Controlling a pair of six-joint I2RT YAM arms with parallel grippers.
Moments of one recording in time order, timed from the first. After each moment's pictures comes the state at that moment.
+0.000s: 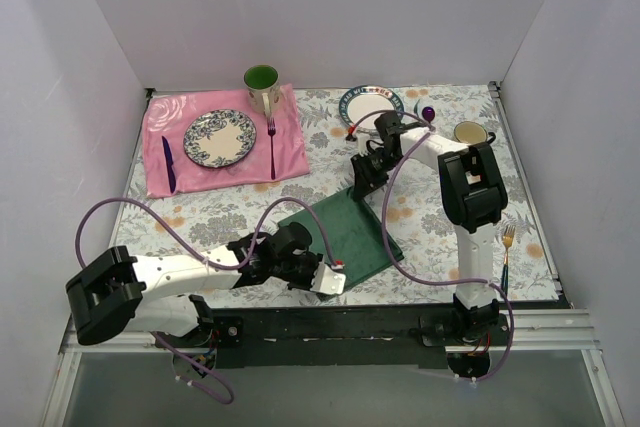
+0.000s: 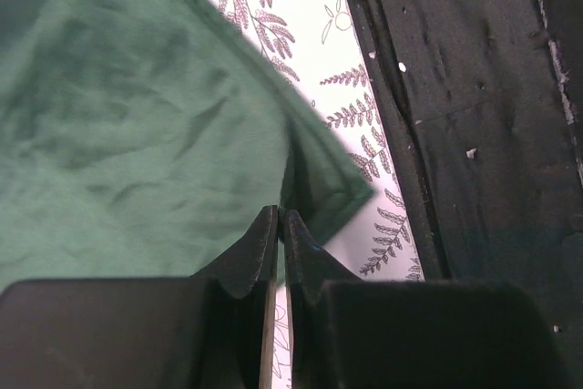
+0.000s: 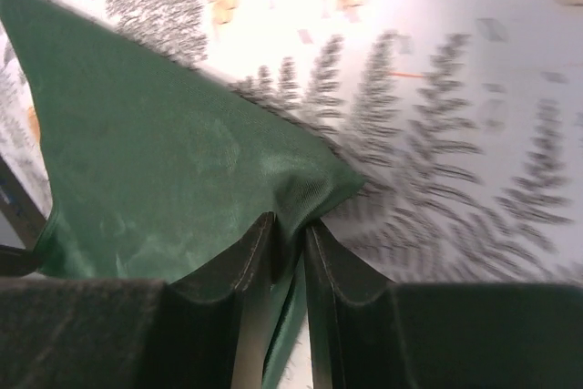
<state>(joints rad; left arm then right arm) -1.08 1.24 0.55 -0.12 0.38 0.71 0.36 2.14 1.53 -0.72 -0.67 -0.21</state>
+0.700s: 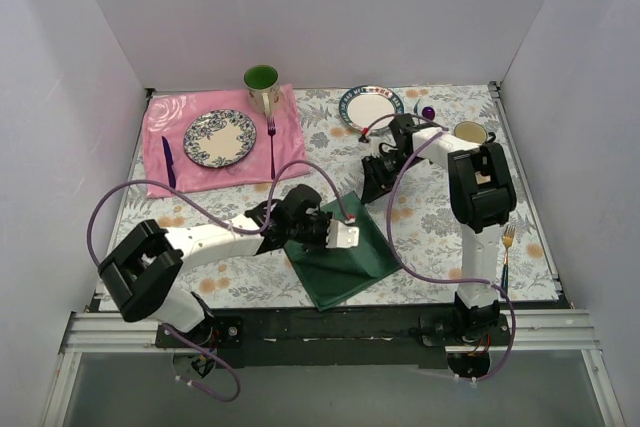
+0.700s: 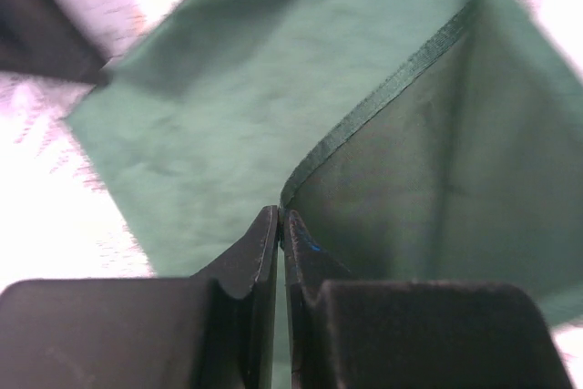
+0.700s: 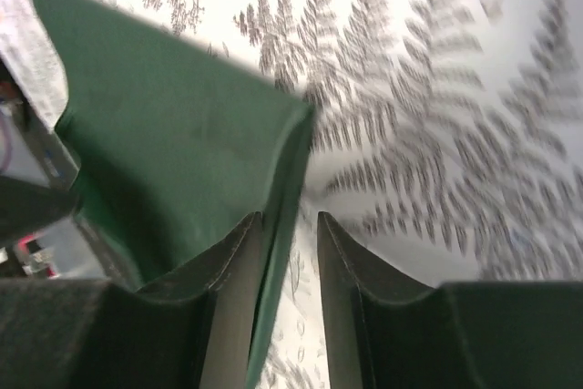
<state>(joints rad) -0.92 1.44 0.75 -0.07 0.34 0.76 0.33 2.11 1.48 -0.79 -0.76 -0.24</state>
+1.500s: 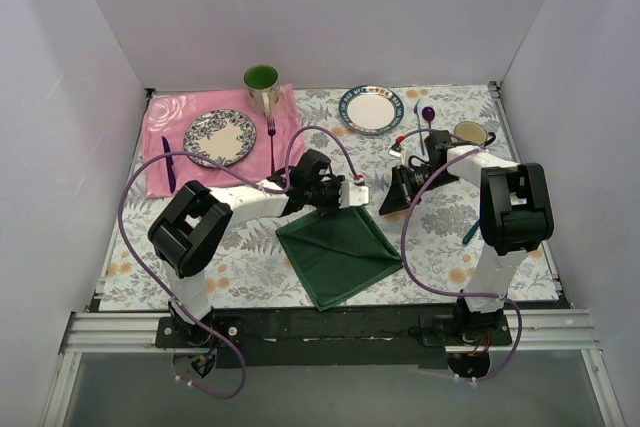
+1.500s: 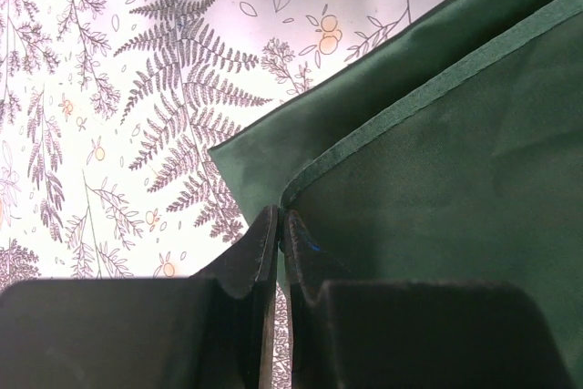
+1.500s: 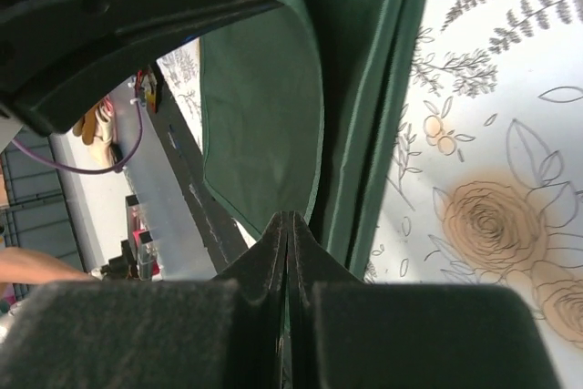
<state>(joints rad) -0.74 1.82 1.07 0.02 0.42 0.83 0.15 1.85 1.14 -0.77 -1.03 -0.21</state>
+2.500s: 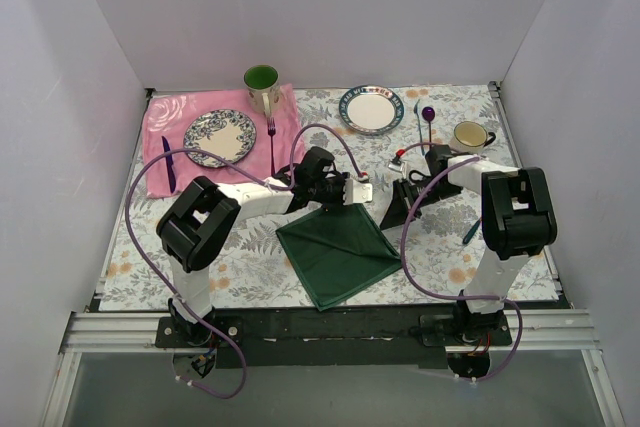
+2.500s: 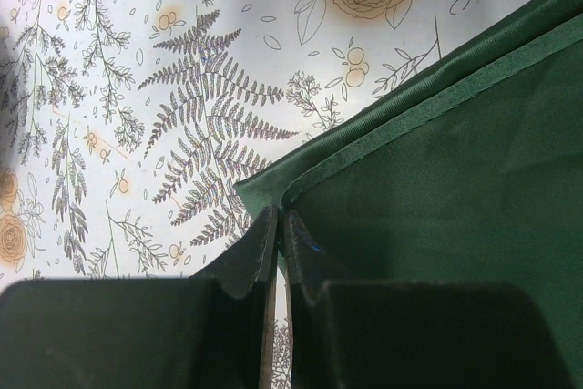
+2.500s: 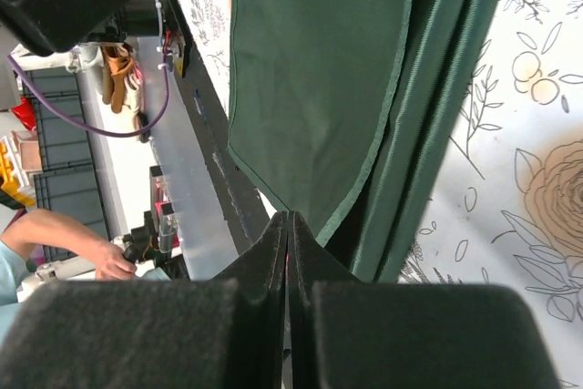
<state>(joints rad) -0.73 1.88 1.11 0.08 0.44 0.85 0.15 1.81 1.03 -0.82 -1.12 -0.32</state>
